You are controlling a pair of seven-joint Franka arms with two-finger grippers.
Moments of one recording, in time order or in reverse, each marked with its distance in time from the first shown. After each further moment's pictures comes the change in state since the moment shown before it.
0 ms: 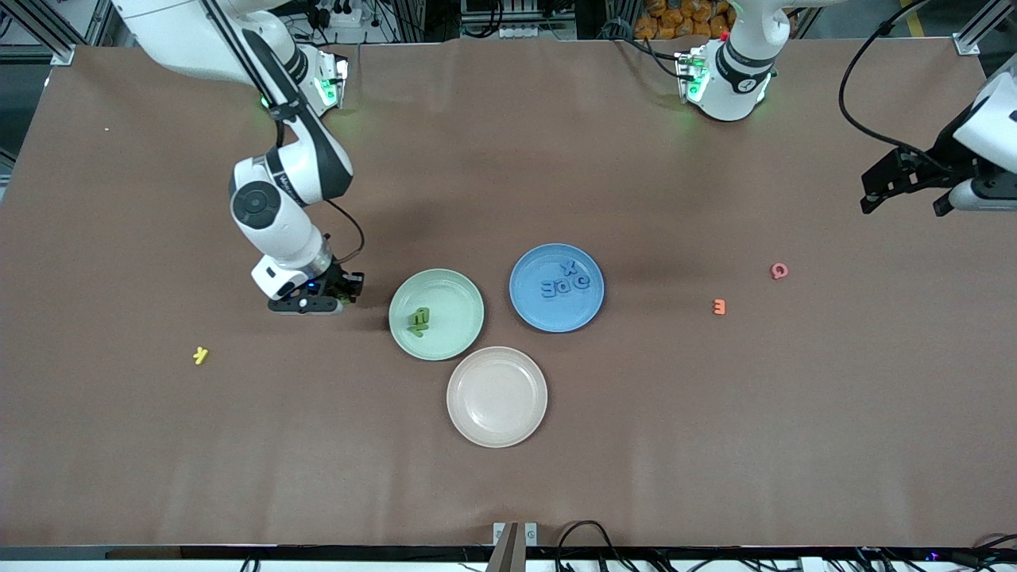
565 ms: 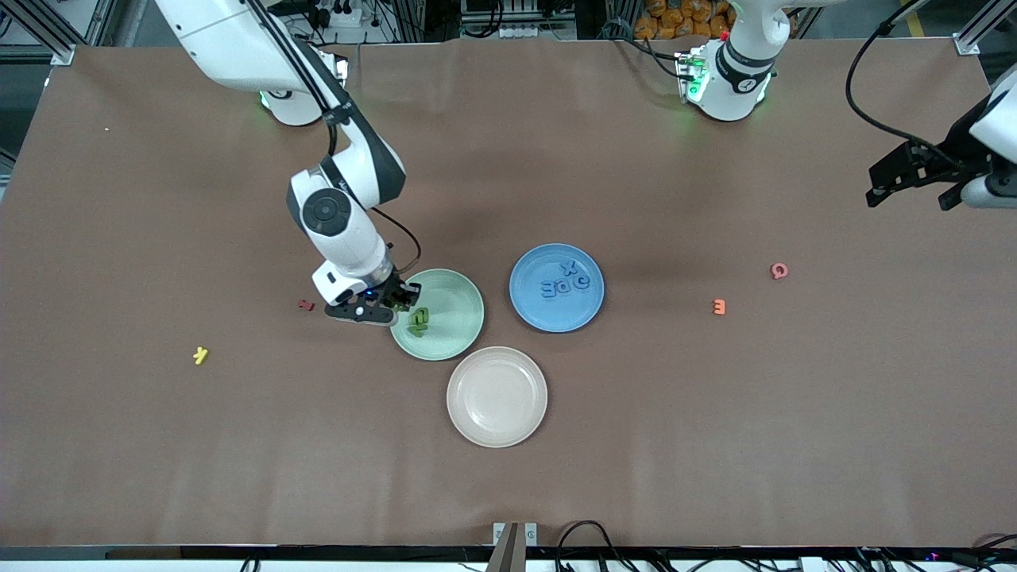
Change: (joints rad) left arm 0.000 0.037 0.006 0.053 -0.011 -0.057 0.004; right arm 0.143 0.140 0.005 0.206 0.005 -0.039 0.256
